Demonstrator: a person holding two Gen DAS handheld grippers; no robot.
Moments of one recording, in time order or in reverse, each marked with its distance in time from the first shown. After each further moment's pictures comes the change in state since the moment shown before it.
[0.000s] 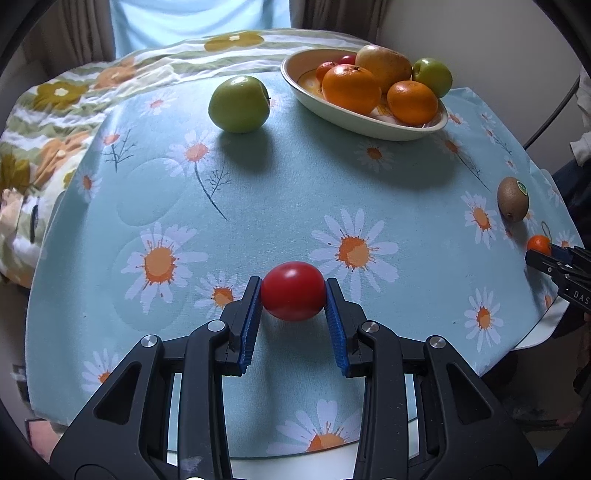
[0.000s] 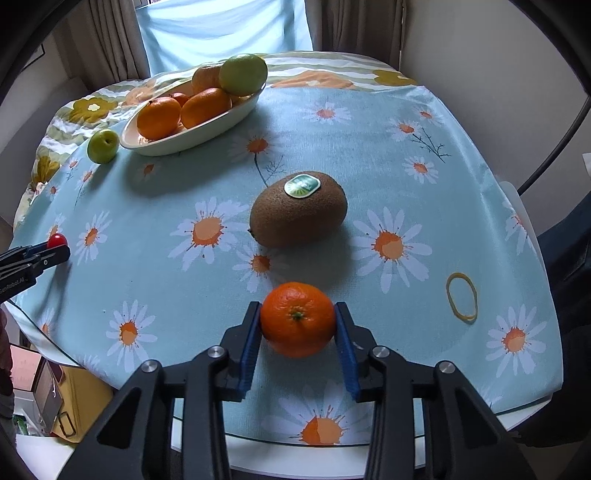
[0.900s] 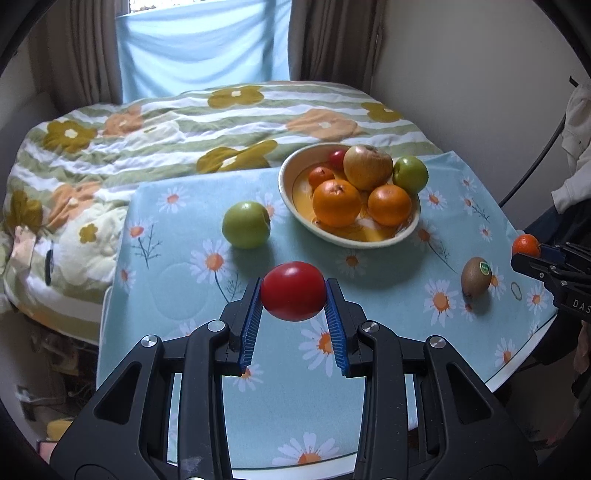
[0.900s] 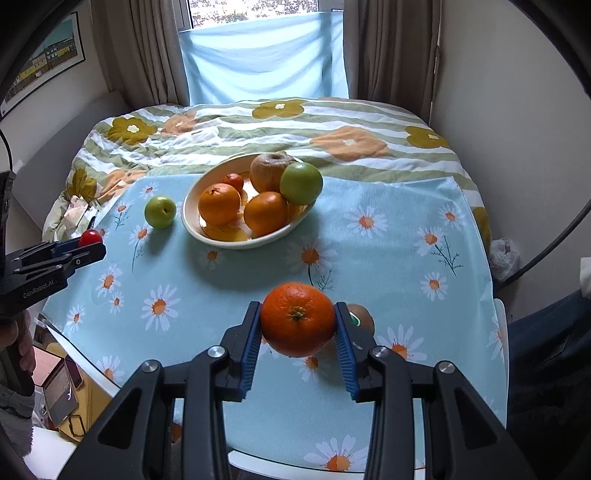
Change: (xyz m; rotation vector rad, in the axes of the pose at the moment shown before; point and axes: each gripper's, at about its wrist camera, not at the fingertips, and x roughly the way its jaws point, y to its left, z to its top) left arm -0.071 -0.003 0.070 0.009 -0.175 0.000; right arm -0.069 0.033 0.076 -0.096 -0.138 0.087
